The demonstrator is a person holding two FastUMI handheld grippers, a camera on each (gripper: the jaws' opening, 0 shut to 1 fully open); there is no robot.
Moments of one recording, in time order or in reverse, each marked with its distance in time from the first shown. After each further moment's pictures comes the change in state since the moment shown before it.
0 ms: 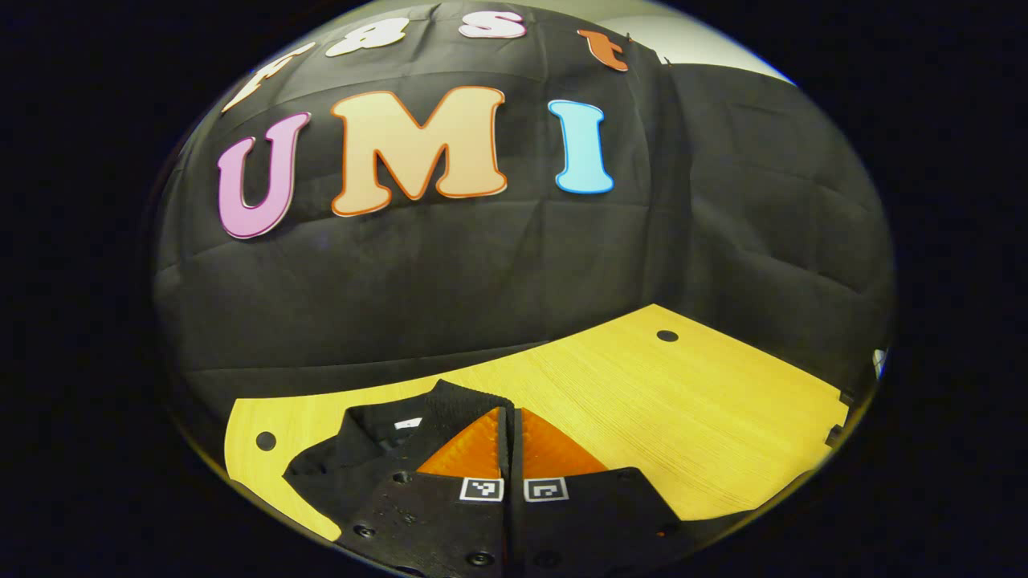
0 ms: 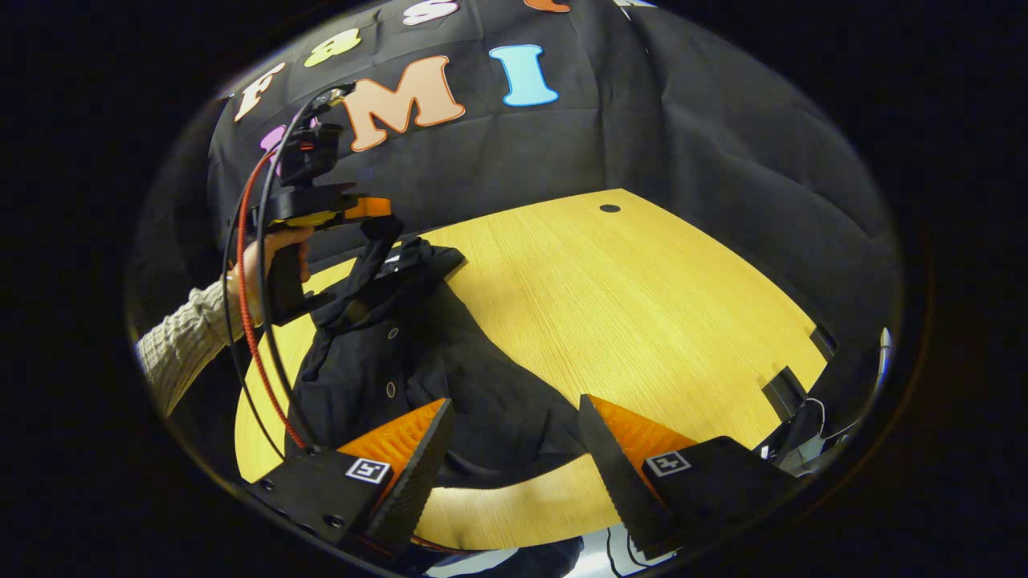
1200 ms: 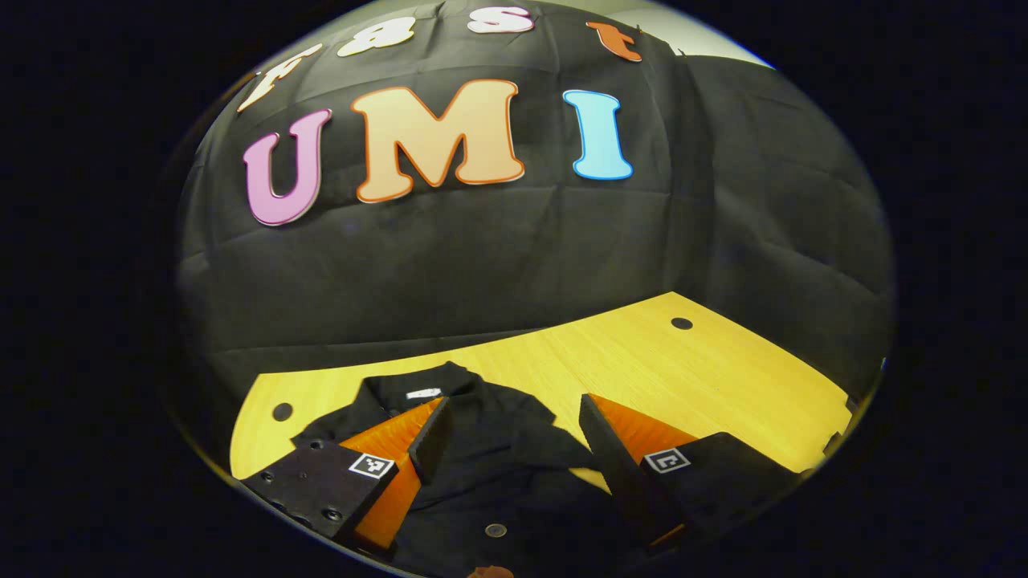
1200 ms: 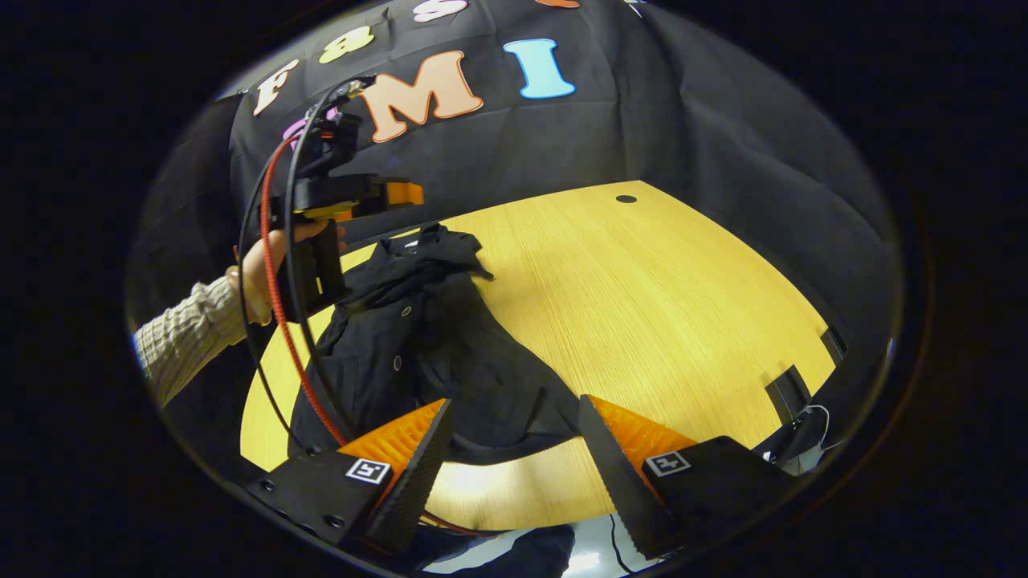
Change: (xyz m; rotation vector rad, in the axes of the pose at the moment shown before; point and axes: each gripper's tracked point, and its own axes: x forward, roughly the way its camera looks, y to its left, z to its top) left arm -0.060 0.002 -0.009 -0.029 0.018 0.155; right arm -0.007 -0.013 -0.008 -0.076 0.041 0.111
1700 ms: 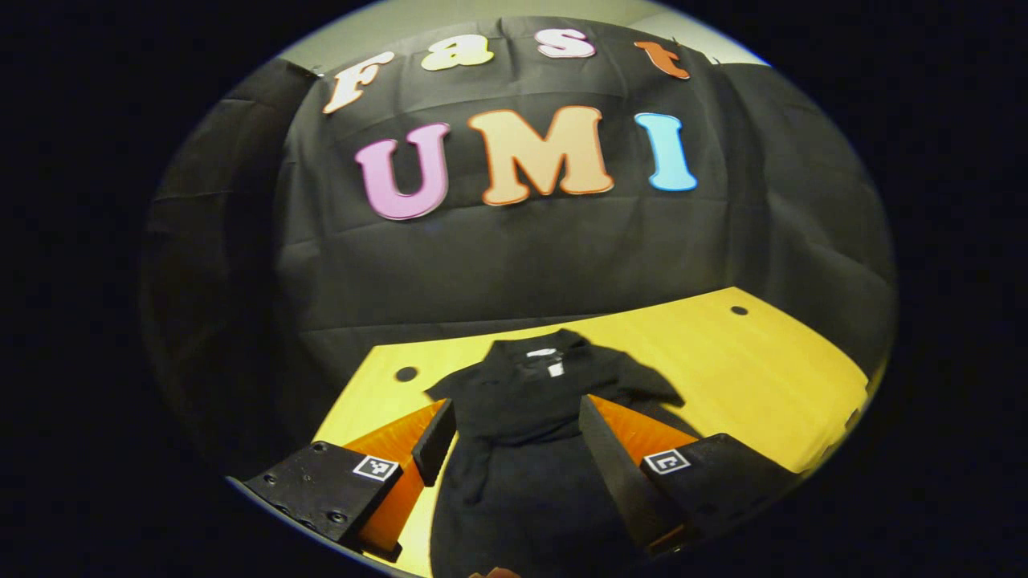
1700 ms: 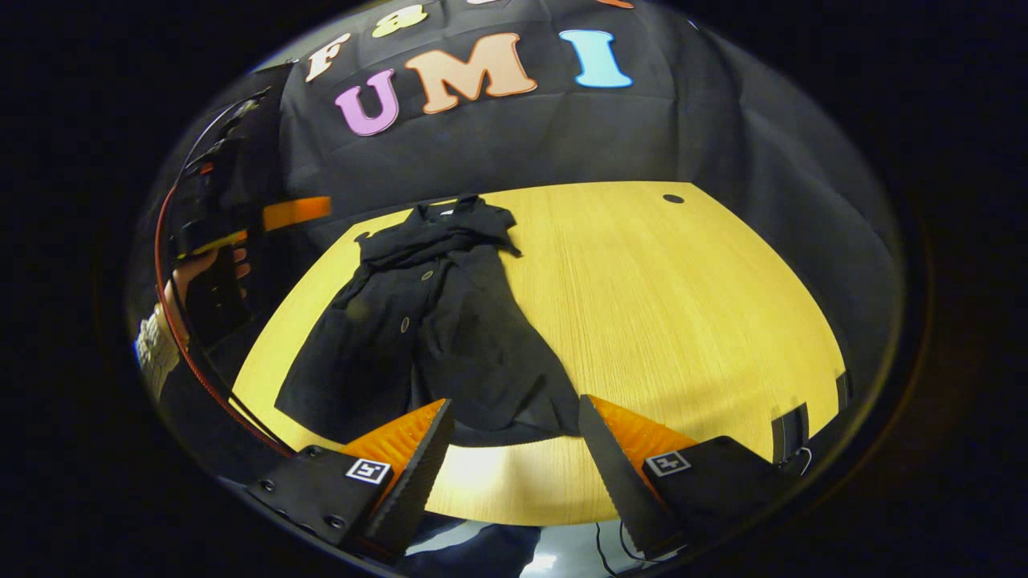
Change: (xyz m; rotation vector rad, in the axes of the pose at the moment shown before) left arm -0.167 0.109 -0.062 -0.030 -0.006 0.305; right arm 0.017 -0.016 -0.014 -0.195 0.070 0.114
